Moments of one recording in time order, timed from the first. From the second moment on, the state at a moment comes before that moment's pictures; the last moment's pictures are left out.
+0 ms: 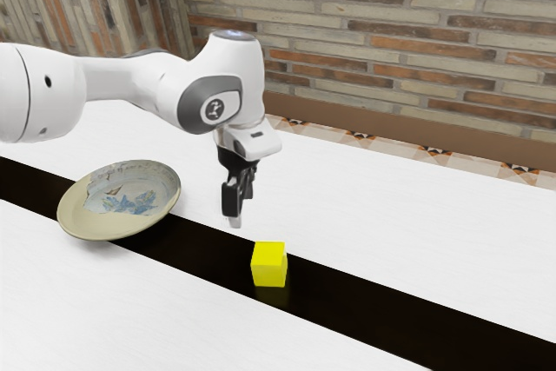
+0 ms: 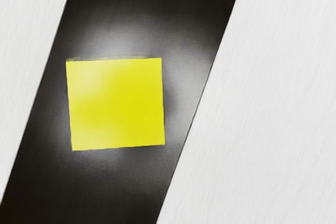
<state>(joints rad) -0.28 0.18 0.03 -1.86 0.02 1.92 0.99</state>
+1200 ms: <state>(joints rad) -0.28 0.43 0.01 -1.93 0.07 2.24 0.90</state>
